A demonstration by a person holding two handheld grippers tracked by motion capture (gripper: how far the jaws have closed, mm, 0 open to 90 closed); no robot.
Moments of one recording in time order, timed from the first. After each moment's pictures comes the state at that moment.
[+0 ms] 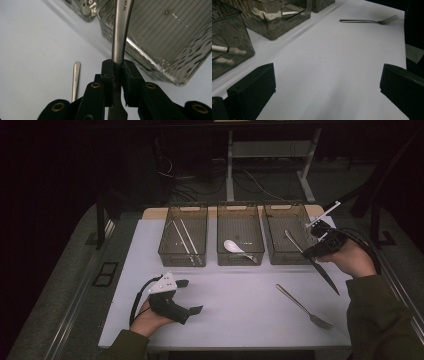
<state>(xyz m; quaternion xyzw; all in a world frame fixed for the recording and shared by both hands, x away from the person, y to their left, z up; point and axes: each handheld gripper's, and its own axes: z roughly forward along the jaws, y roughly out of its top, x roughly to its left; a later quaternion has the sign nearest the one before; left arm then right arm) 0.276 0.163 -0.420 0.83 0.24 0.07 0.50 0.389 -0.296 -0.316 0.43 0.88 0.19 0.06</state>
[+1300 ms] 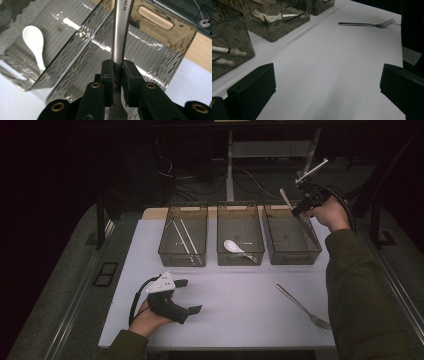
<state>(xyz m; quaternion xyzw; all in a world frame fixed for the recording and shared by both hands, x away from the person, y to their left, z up) 0.275 0.166 -0.419 0.82 0.25 0.07 0.51 0.511 -0.288 -0.287 0.48 0.84 0.21 0.11</state>
